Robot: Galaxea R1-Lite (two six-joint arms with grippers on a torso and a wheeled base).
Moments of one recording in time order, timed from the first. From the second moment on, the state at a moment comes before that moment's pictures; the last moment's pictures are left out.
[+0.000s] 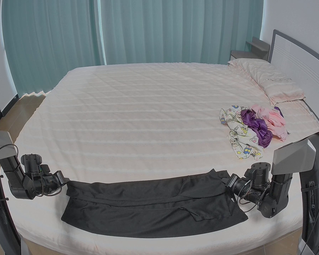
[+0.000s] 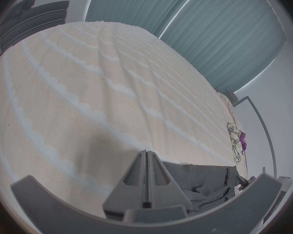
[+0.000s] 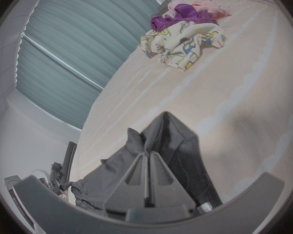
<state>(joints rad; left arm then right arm) 0.28 2.27 -0.58 -0.96 -0.41 -0.40 0.26 2.48 -0.51 -1.49 0.10 0.82</state>
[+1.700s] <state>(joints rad) 0.37 2.15 -0.18 -0.88 -0.53 0.00 0.23 2.47 -0.45 -1.55 0.09 0.79</state>
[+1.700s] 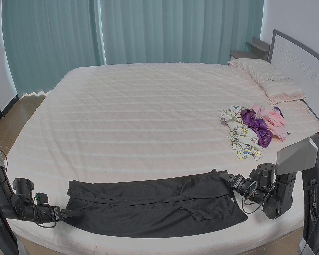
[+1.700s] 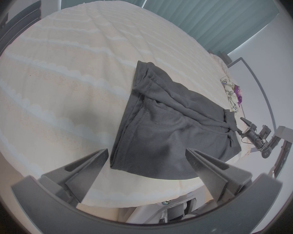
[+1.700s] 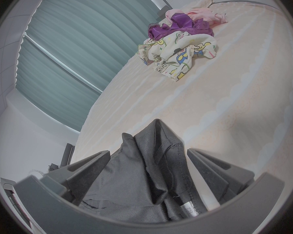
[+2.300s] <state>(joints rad) 0.37 2.15 -0.07 -0.88 -0.34 0.13 0.23 2.47 -0.45 -1.55 0.09 0.79</state>
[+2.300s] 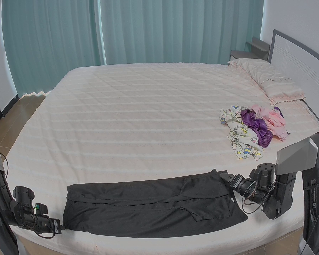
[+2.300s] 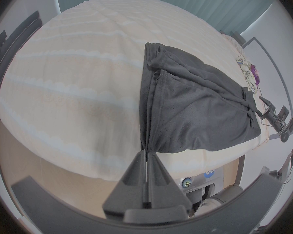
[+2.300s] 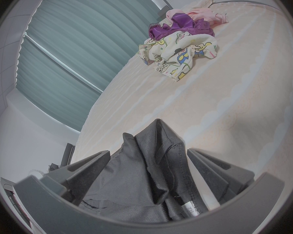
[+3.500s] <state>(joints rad) 0.40 2.02 -0.28 -0.74 -0.57 -0.09 0.23 2.47 -0.45 -1.55 0.09 0.79</state>
